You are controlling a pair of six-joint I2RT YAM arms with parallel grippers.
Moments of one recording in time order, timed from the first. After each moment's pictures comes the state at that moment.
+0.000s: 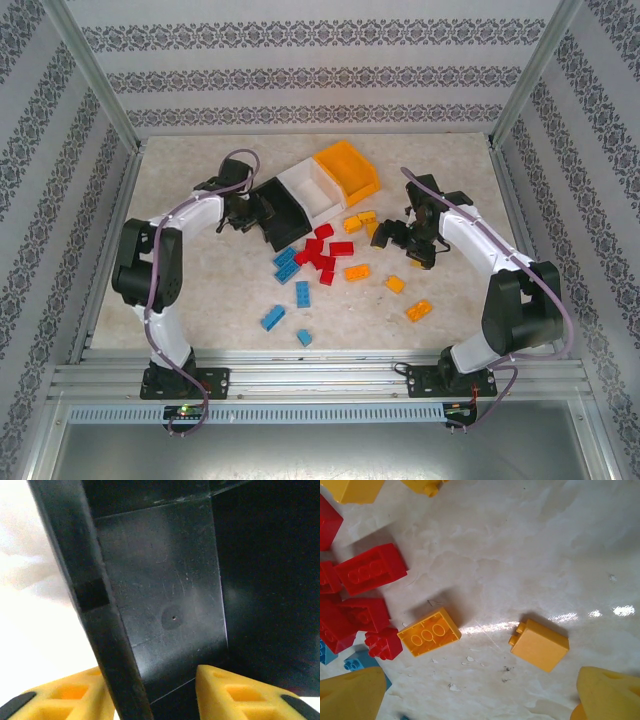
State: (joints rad) left arm -0.21 1.88 1.32 -0.53 0.24 -0.73; right arm 0.21 1.53 1.13 -0.98 -0.29 0.59
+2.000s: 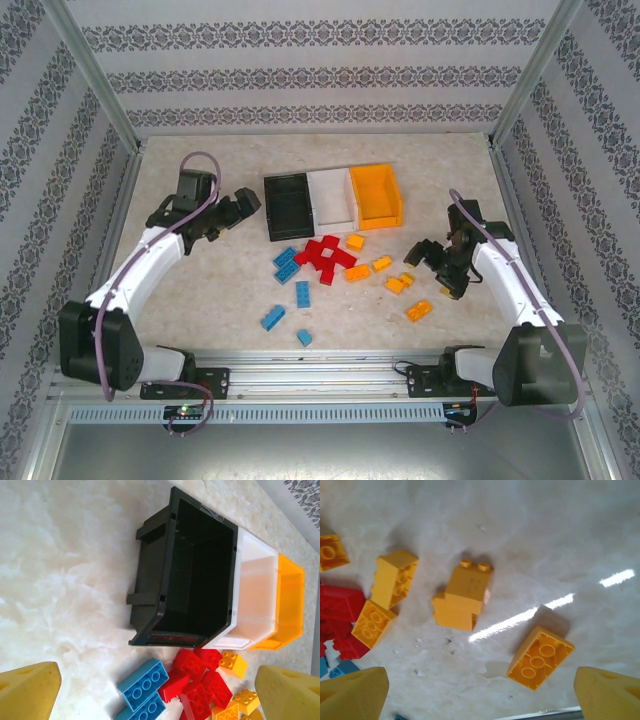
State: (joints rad) left arm -0.16 1.30 1.00 -0.50 0.24 -0.74; right arm 0.01 1.23 0.89 -1.09 -0.27 0.68
